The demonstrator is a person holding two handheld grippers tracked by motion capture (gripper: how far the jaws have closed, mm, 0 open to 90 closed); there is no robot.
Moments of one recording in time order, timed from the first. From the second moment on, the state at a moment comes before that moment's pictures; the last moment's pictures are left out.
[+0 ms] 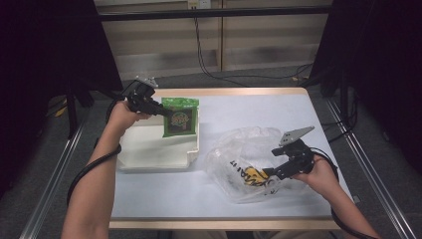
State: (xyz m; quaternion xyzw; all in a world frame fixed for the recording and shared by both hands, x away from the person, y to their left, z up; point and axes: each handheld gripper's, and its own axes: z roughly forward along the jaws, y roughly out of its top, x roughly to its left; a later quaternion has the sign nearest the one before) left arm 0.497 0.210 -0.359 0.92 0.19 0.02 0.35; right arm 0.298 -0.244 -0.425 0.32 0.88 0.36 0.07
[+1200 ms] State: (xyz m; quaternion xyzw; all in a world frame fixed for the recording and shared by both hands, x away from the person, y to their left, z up) left arm 0.510 0.215 -0.388 0.89 0.28 0.07 0.35; right arm 0.290 -0.246 -0.423 0.31 0.88 0.35 0.07
